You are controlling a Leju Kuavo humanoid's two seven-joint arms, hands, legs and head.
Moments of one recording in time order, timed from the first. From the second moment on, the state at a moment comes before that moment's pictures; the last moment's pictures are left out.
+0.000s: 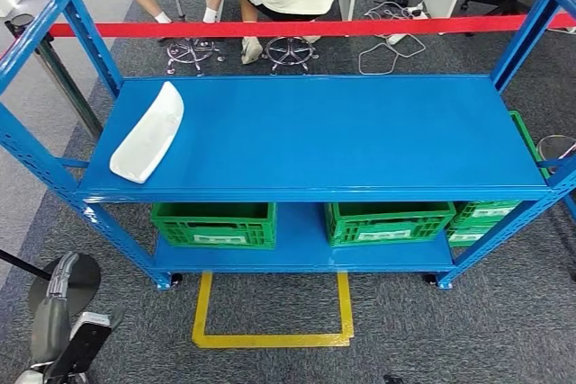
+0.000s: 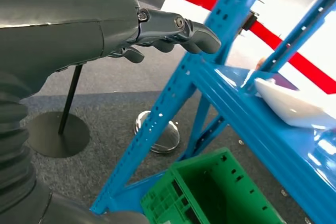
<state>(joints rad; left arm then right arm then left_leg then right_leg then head) 0.26 -0.29 0.37 -1.40 -0.73 0.20 -0.68 -0.05 0.13 -0.49 -0.21 0.58 -0.07 -0.13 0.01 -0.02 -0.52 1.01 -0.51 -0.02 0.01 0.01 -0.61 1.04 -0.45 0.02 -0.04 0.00</state>
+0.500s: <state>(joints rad) 0.28 -0.29 0.36 -1.46 -0.77 0.31 -0.68 -0.04 0.13 -0.47 -0.21 0.64 -0.07 -0.11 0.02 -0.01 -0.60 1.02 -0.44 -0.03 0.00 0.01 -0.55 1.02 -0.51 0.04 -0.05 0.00</state>
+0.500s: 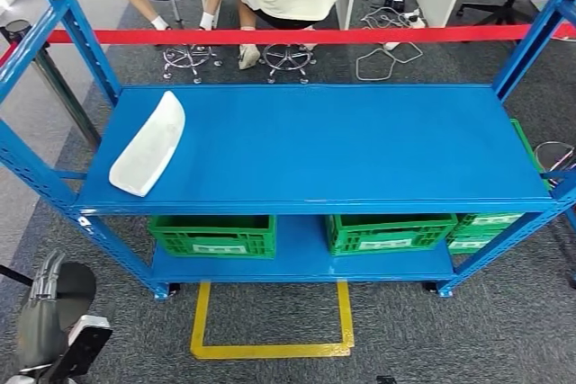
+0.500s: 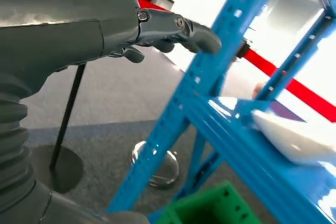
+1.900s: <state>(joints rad) 0.22 -0.22 0.40 -1.53 -0.90 0.29 -0.57 -0.05 0.13 -0.44 -0.21 0.72 -0.04 -0.13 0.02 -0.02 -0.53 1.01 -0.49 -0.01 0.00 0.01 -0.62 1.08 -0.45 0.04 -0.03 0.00</state>
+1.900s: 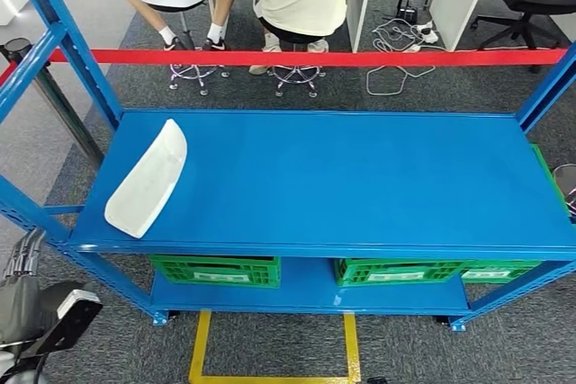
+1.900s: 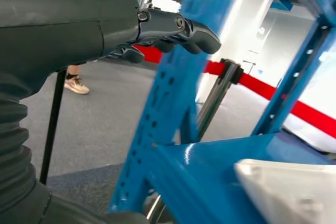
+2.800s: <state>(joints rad) 0.20 -0.16 0.23 -1.52 -0.93 0.25 -0.42 -0.05 0.13 -0.44 -0.21 0.79 -0.03 -0.16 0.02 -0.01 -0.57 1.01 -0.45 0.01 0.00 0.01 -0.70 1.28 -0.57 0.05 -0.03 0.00</state>
